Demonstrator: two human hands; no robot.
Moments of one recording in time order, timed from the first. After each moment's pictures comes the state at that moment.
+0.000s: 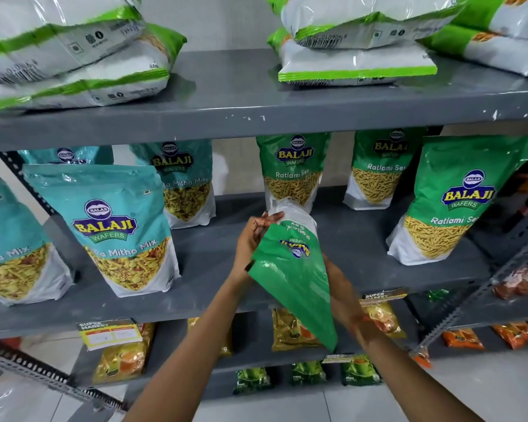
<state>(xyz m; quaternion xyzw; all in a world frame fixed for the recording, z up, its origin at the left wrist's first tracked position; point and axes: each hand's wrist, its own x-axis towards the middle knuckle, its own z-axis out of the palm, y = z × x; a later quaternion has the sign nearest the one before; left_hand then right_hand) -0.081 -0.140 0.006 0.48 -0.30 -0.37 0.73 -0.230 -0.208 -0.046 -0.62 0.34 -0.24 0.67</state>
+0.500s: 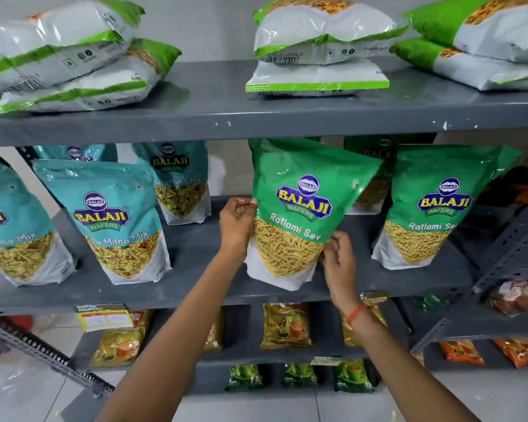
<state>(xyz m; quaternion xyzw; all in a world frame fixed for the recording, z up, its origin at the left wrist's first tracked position) -0.087 -0.159 0.044 0.62 -0.22 -0.19 0.73 -0.258 -0.232 -0.024 -0.65 0.32 -0.46 0.51</state>
